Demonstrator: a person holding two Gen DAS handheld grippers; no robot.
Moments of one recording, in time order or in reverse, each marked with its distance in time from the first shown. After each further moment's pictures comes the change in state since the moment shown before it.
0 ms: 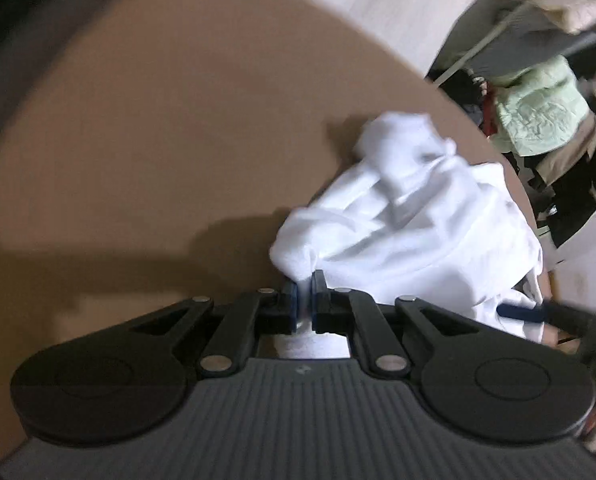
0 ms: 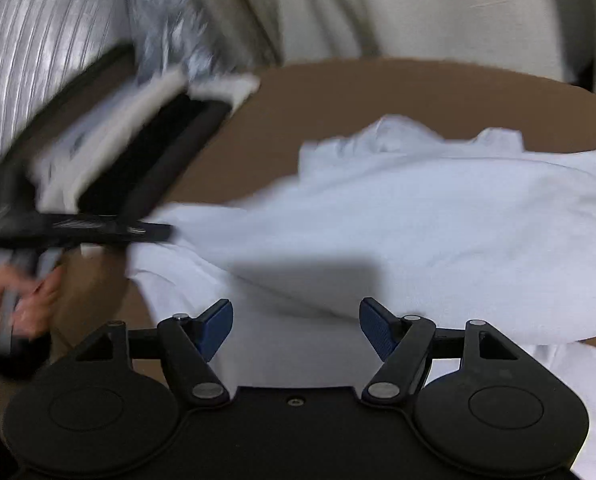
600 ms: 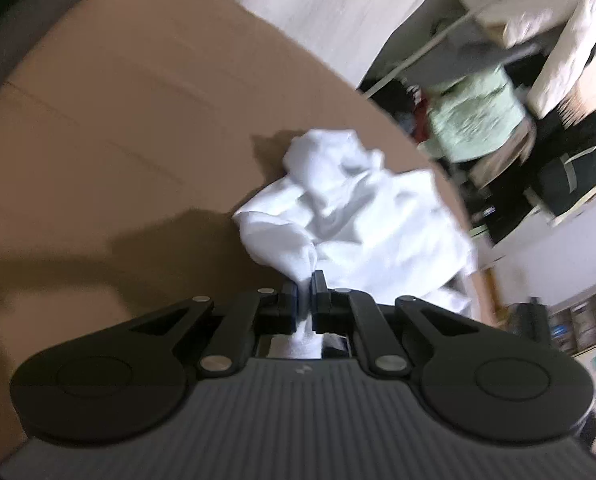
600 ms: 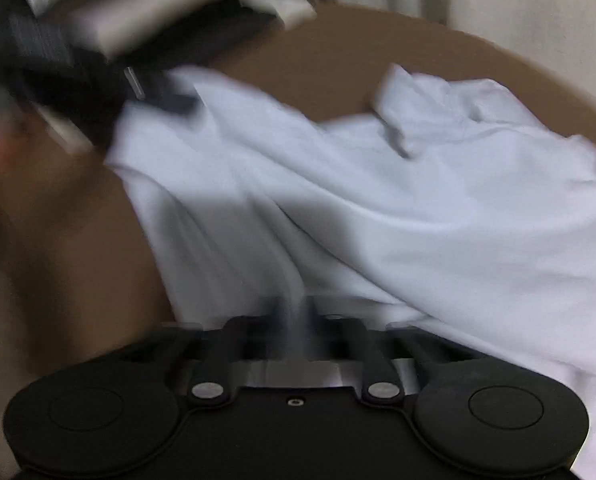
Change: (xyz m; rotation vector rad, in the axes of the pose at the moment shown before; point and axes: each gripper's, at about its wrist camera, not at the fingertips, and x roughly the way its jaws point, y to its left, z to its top) left arm -0.044 0.000 -0.012 0.098 -0.050 -0.151; right arm 0.080 0.080 -0.024 -0.272 0.114 -0.183
